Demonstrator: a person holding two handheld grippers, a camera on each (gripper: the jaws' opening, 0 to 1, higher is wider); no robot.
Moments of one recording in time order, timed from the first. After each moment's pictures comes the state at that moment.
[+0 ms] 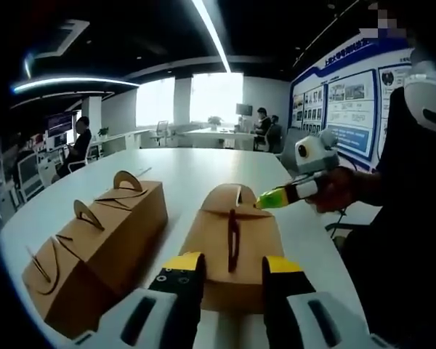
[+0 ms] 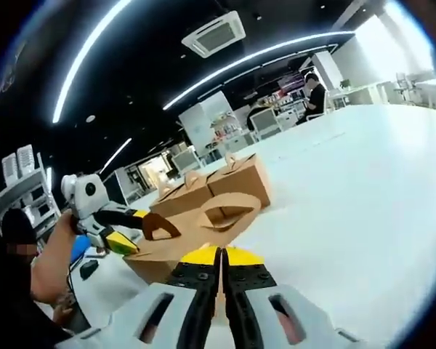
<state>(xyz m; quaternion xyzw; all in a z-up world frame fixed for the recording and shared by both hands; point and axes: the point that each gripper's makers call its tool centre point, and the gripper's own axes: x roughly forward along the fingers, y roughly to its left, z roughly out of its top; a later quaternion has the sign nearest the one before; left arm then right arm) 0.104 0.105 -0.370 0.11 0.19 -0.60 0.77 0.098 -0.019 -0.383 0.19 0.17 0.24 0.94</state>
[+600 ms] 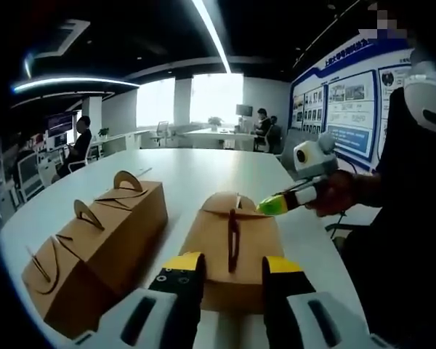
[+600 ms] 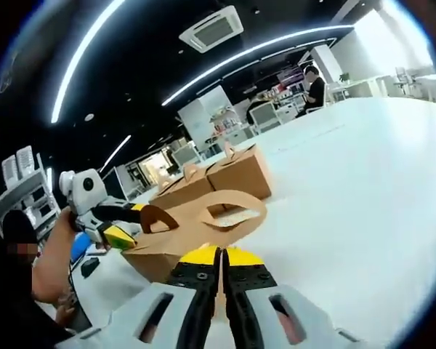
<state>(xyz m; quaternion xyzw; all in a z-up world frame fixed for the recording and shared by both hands) 0.105 0.105 -0.370 0.11 0.19 -0.60 0.77 0.097 -0.013 -0.393 0.19 0.18 0.24 0.93</state>
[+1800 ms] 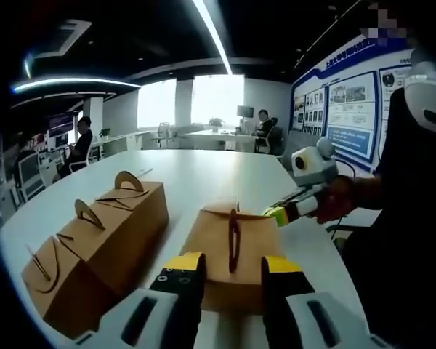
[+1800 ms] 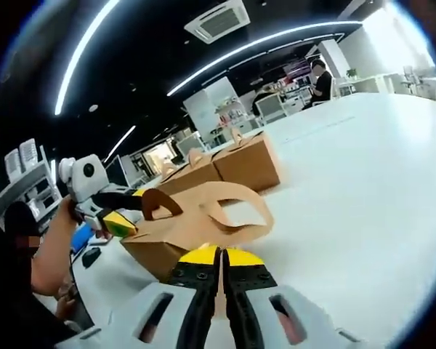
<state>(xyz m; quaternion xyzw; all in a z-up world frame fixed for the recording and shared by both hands) 0.106 0.105 -0.370 0.11 0.19 -0.60 0.77 0.095 0.003 -0.407 0.18 0.21 0.26 0.93</state>
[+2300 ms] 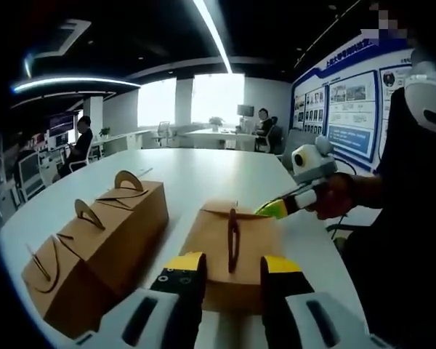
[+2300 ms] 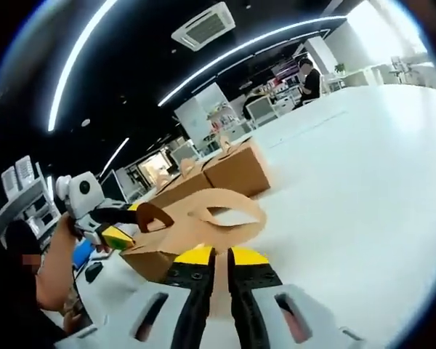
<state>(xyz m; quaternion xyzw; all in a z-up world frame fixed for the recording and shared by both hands) 0.105 0.105 -0.370 0.11 0.19 -0.60 0.77 0.098 -0.016 -0.400 0.22 0.20 0.23 0.93</state>
